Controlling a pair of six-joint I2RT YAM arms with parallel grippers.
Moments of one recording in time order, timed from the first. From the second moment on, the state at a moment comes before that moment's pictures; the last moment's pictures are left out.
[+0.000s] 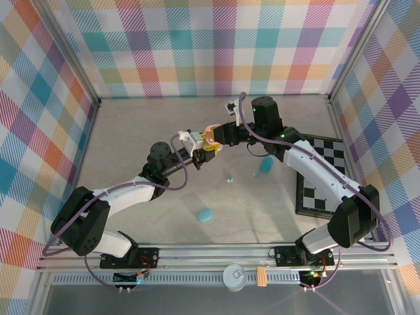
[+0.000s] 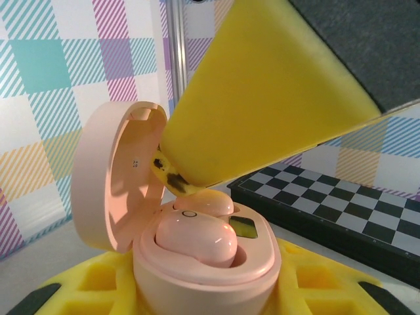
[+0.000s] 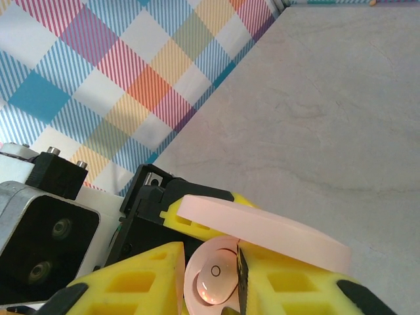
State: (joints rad) left arm -0.59 1.42 0.67 0.83 0.44 0.02; right arm 0.54 1.47 1.32 -0.32 -0.66 0.36
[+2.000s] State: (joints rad) left arm -0.56 1.37 0.66 0.89 0.39 -0.01; right arm 0.50 1.52 1.12 0.22 -0.88 1.08
